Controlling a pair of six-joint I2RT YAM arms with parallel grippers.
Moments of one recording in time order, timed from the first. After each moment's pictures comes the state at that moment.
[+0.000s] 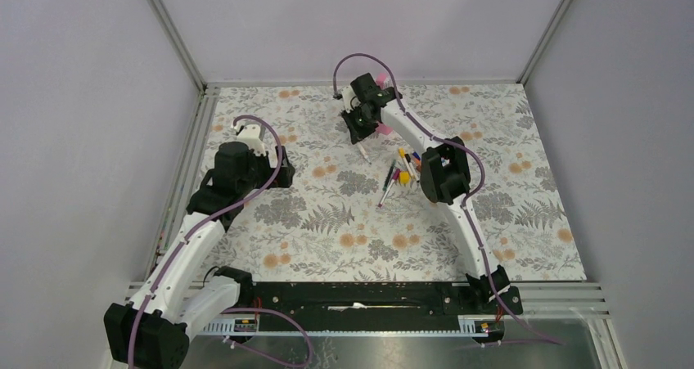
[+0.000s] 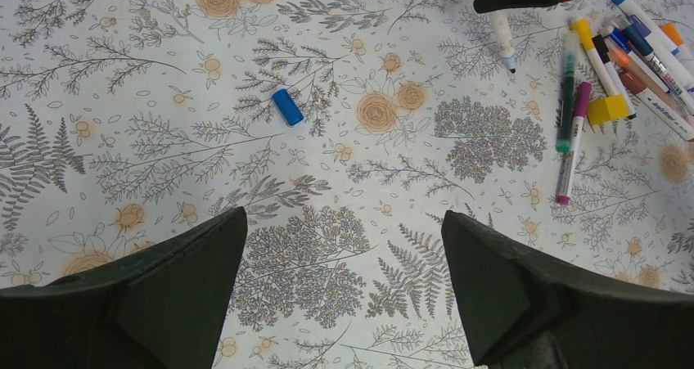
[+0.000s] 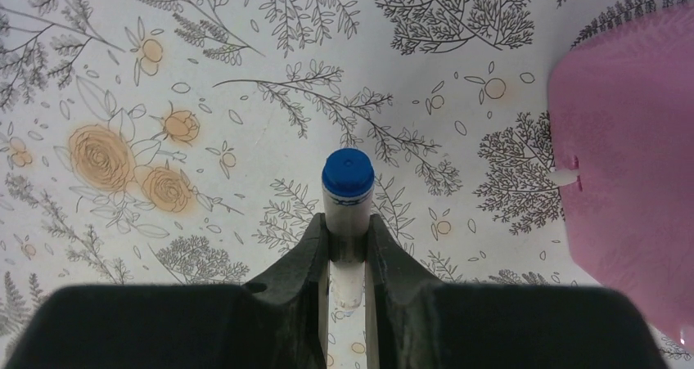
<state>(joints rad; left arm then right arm) -0.25 0.91 0.77 -0.40 0.05 -0.23 0.54 2.52 2.36 -0.89 -0.22 -0.14</state>
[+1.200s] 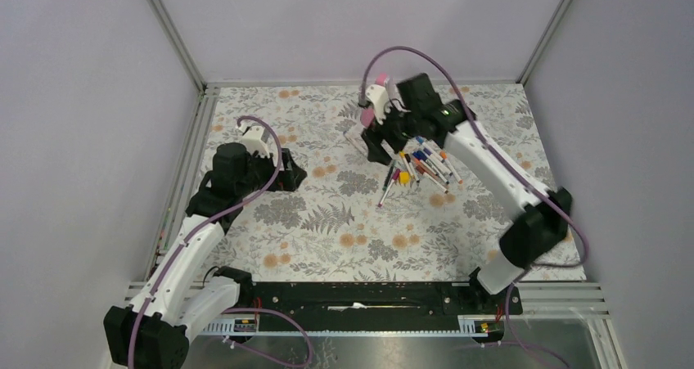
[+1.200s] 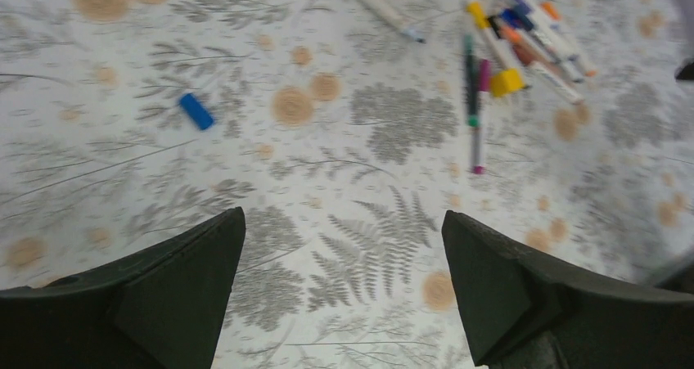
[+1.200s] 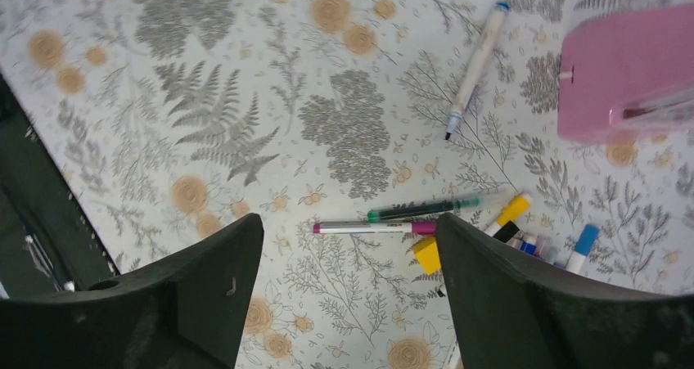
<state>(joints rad) -0.25 0.89 0.76 -0.37 0.22 -0.26 0.55 1.76 1.72 -0.84 -0.38 -0.33</state>
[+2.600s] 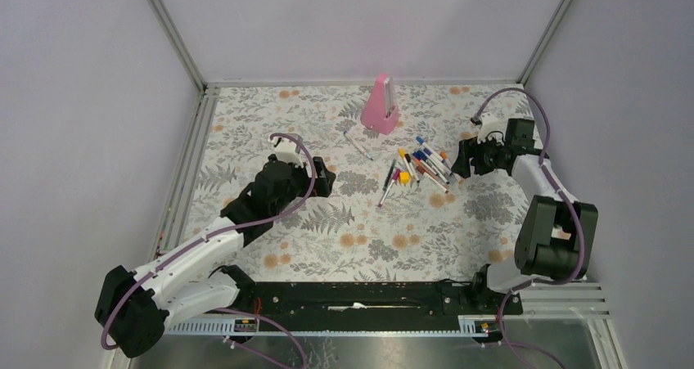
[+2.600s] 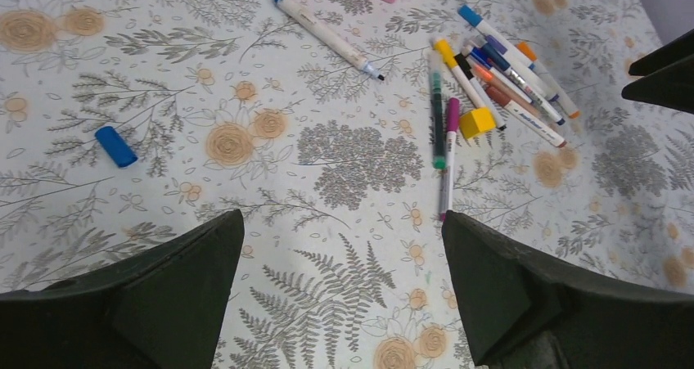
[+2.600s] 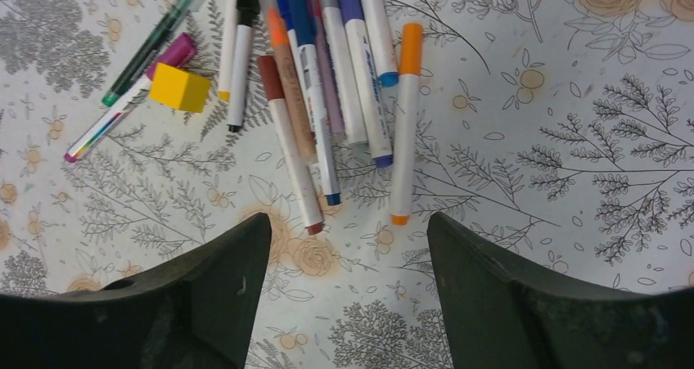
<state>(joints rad) -0.68 0.97 0.63 -0.02 -0.20 -0.45 -0.20 1.46 0.92 -0.39 -0.60 -0.37</state>
